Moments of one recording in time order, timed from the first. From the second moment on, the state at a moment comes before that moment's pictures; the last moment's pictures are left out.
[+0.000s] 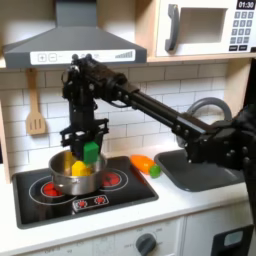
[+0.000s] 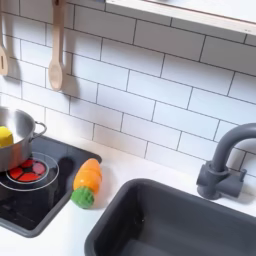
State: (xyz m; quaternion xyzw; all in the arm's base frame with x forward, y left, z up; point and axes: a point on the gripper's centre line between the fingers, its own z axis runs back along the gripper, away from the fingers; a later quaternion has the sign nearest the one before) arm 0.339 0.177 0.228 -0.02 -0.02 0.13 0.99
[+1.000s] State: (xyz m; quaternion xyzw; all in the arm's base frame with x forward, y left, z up) arm 0.345 0.184 0.216 -0.02 -0.01 0.14 0.99
